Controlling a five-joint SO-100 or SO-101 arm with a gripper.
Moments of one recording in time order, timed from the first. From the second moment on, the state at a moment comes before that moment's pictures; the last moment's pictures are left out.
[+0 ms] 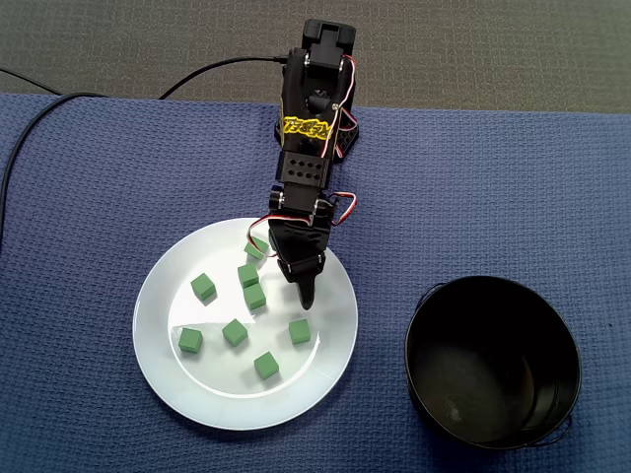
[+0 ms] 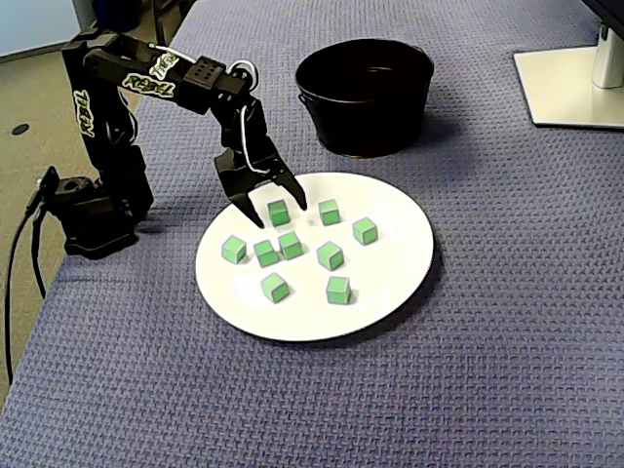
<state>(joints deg) 7.7 86.1 112.9 55.5 -20.0</state>
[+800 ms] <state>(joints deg) 6.9 87.0 113.3 57.2 -18.0</state>
